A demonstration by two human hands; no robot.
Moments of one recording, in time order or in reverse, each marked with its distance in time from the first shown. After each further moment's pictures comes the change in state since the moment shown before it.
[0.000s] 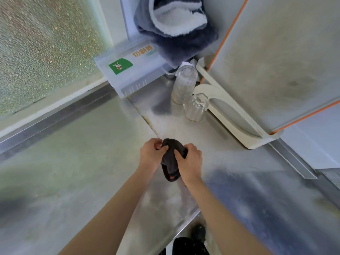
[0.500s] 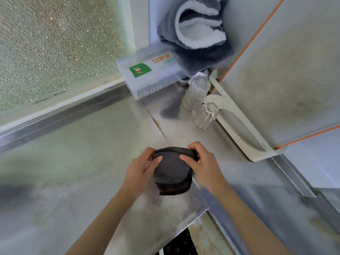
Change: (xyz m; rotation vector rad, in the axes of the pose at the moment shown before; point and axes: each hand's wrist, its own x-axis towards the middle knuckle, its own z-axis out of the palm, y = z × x) left_hand -0.065 -0.022 -0.061 -0.101 -0.032 0.357; right_hand -0.018 -0.032 -0.068 0.074 -0.285 -0.397
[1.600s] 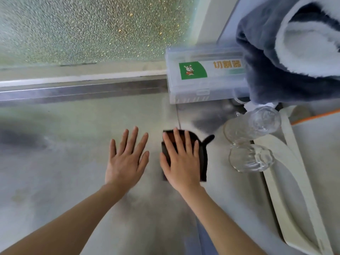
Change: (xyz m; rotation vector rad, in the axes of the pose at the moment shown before) left_hand 0.058 -0.101 -0.010 0.862 0.258 -0.301; right_hand 0.133 0.031 0.112 -0.853 -0.128 -0.502
